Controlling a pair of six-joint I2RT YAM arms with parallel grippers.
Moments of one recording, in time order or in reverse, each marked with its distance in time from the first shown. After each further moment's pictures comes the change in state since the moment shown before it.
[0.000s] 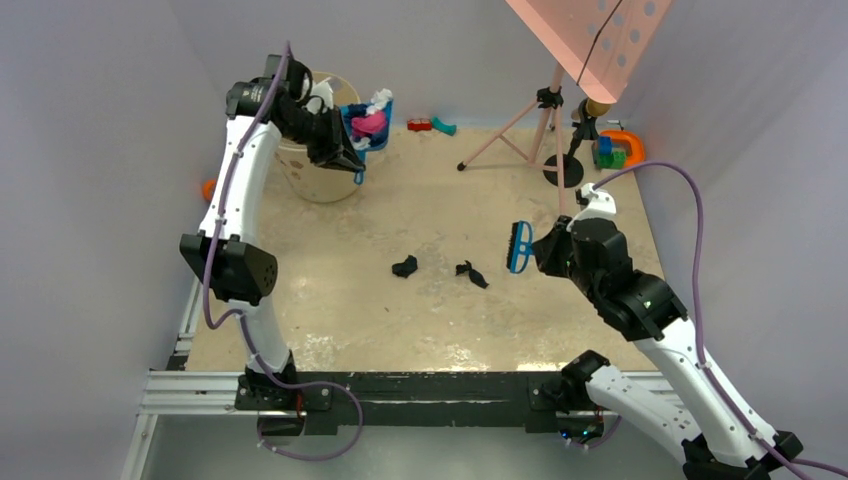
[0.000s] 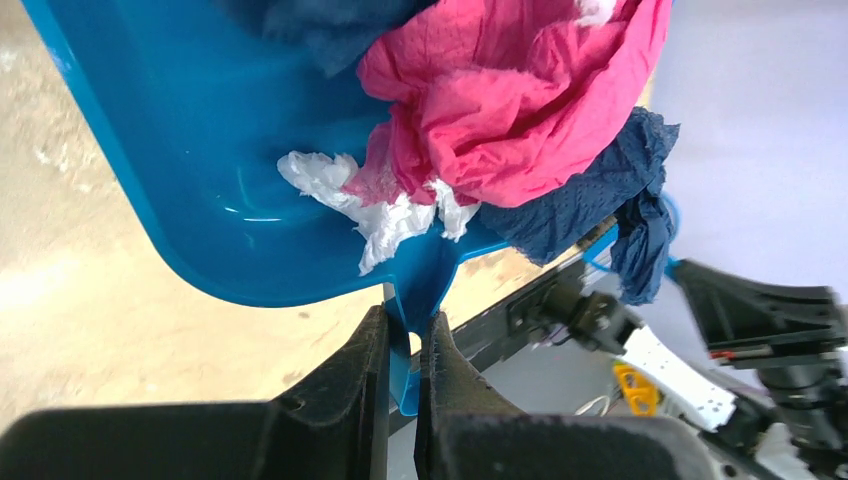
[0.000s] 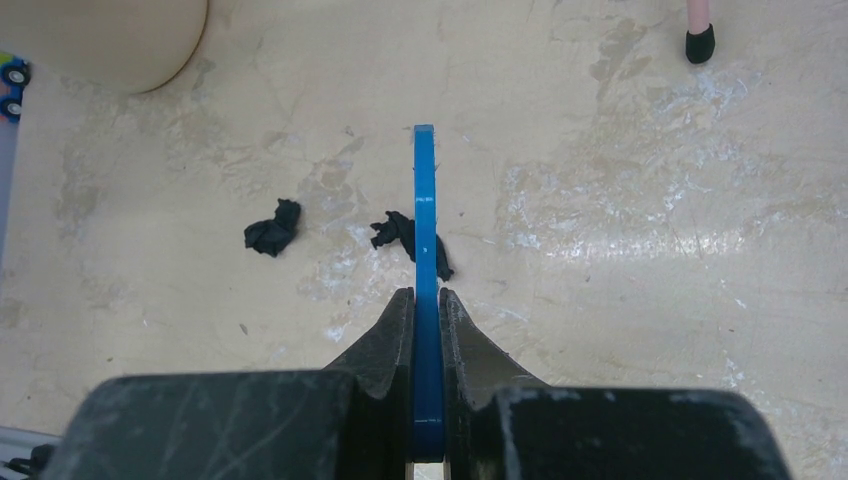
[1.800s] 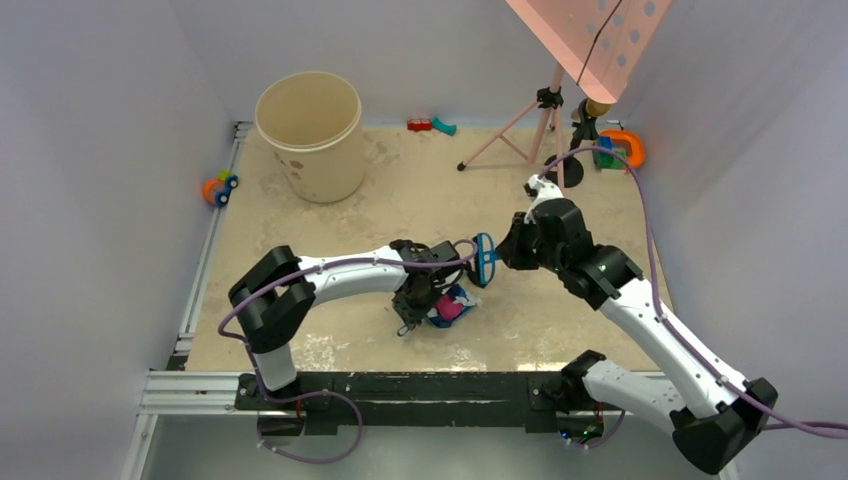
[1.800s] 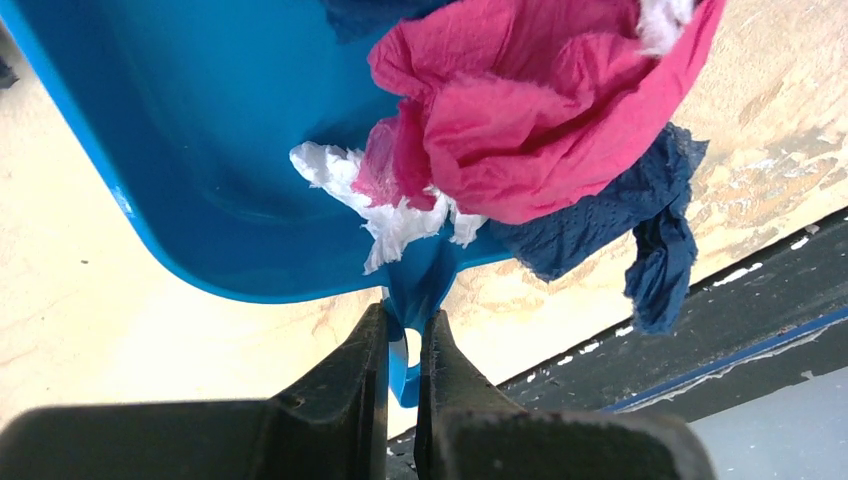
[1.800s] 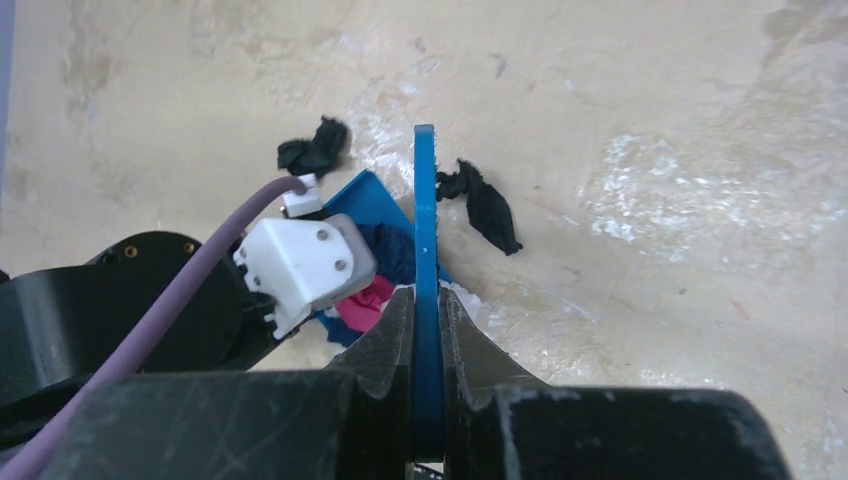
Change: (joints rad) left arm -0.850 -0.121 -1.036 0.550 -0.546 0.054; right arm 0.006 0.241 -0.020 0.129 -0.283 -0.077
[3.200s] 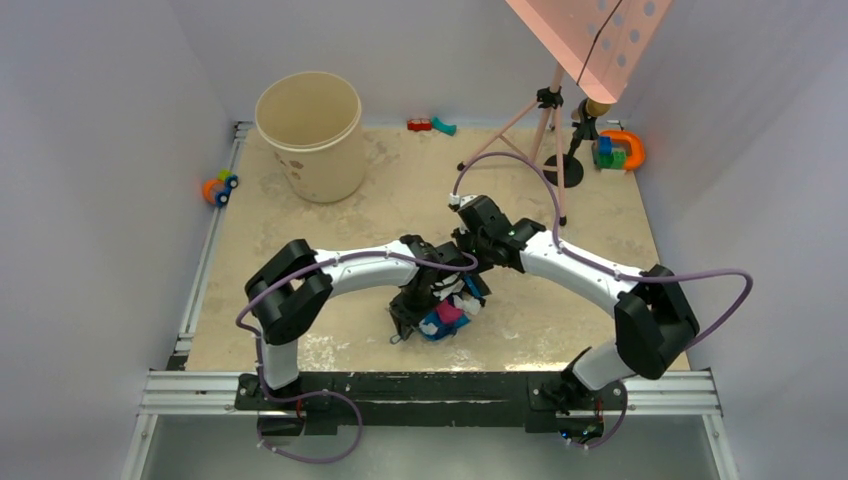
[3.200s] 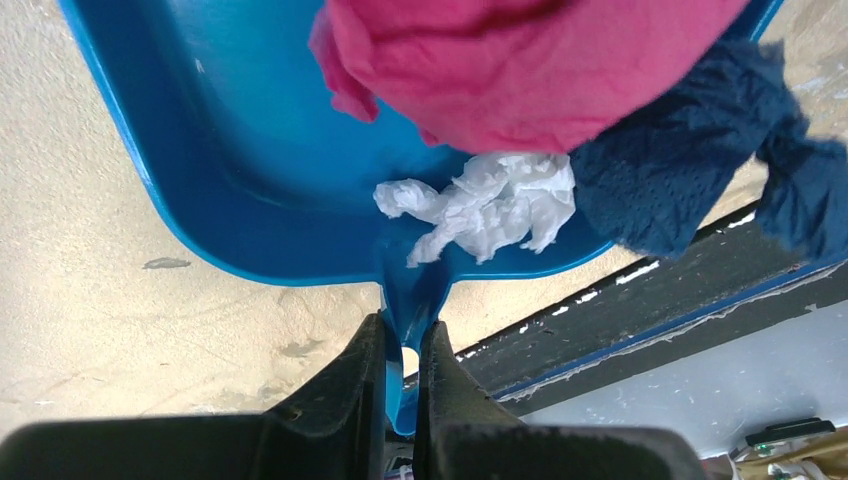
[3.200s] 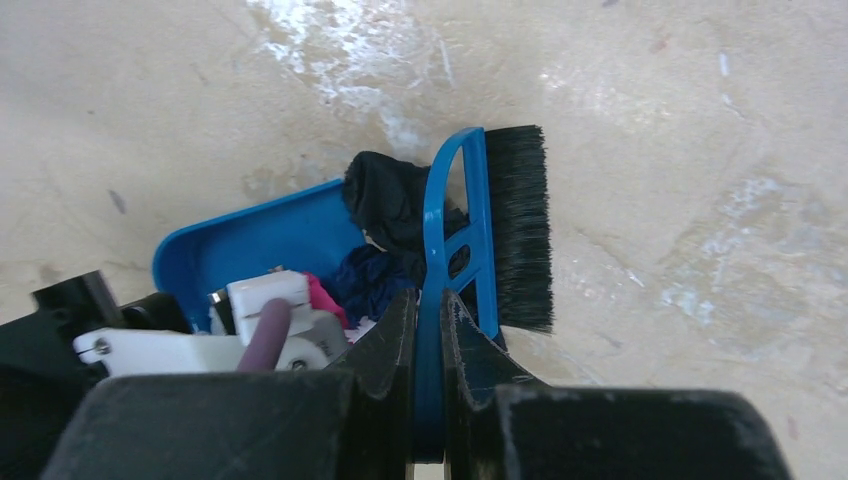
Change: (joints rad) left arm 0.012 0.084 0.078 -0.172 0.103 0.059; right arm 0.132 0.518 0.068 0.108 0.001 -0.183
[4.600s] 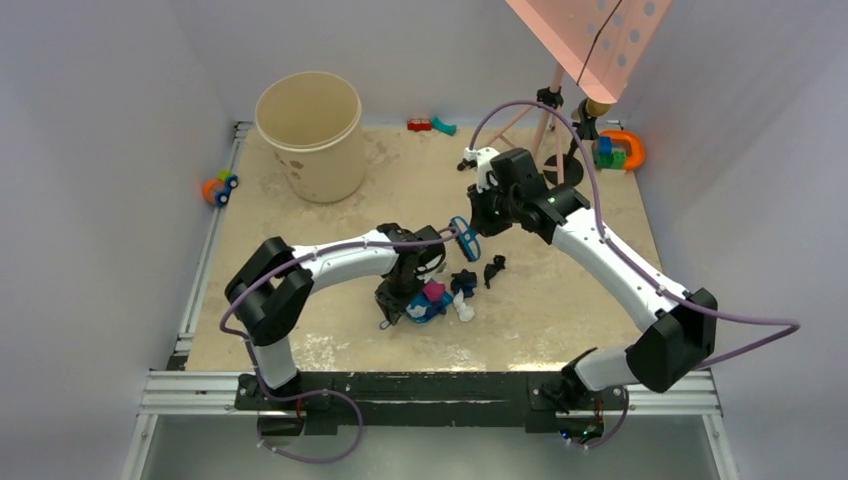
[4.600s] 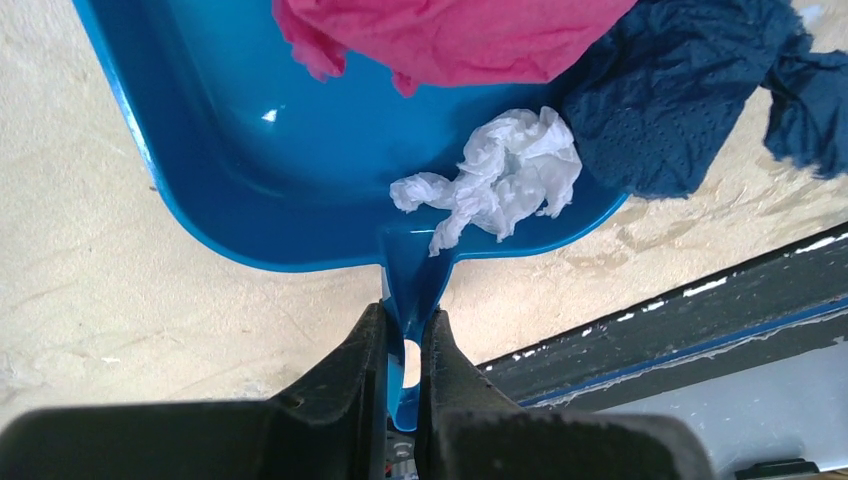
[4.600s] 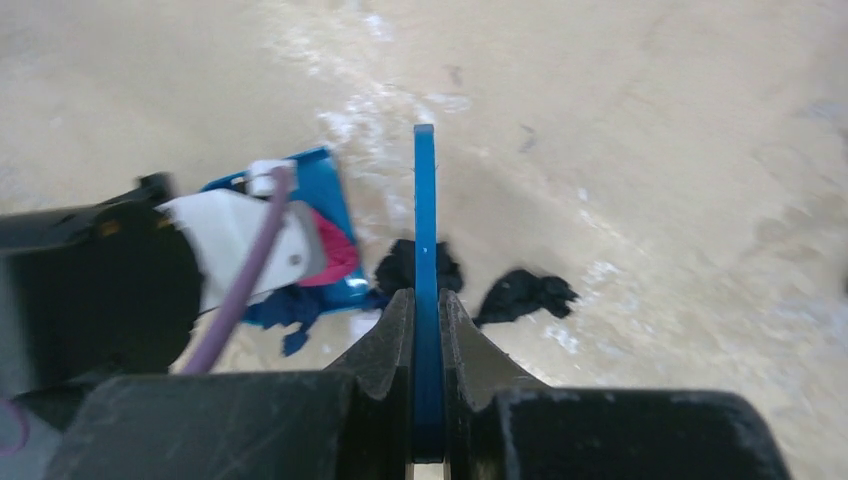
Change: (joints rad) left arm 0.118 -0.068 -0.052 0.032 -0.054 -0.020; right arm -0.151 -0.087 0.265 -0.144 -0.194 -0.243
